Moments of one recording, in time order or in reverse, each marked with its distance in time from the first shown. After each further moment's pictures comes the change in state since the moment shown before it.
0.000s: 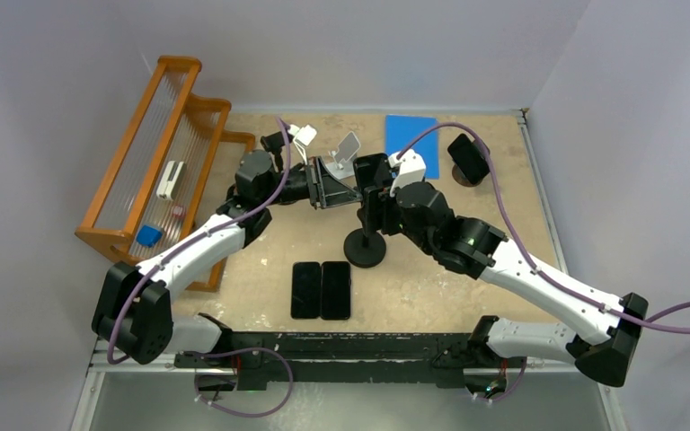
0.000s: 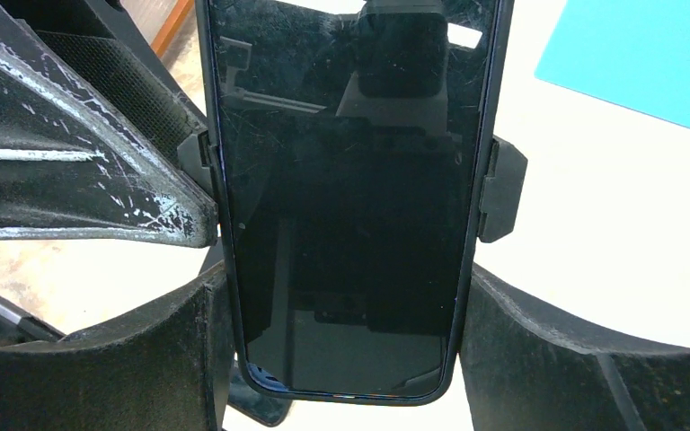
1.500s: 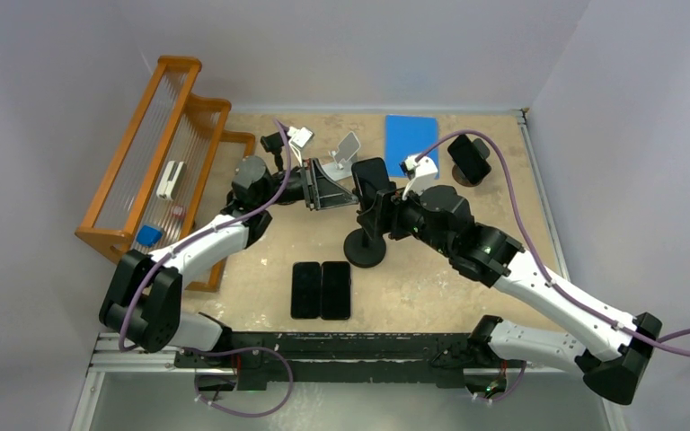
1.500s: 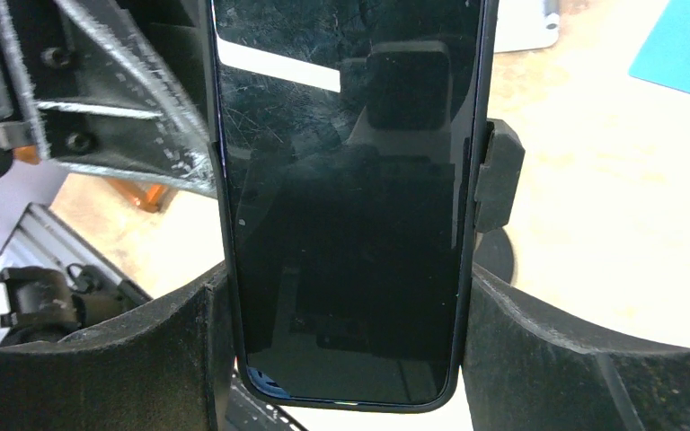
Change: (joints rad) left arm 0.039 0.063 -0.077 0.289 0.123 -0.134; right arm -0.077 -0.114 -0.111 0.107 -0.233 0.042
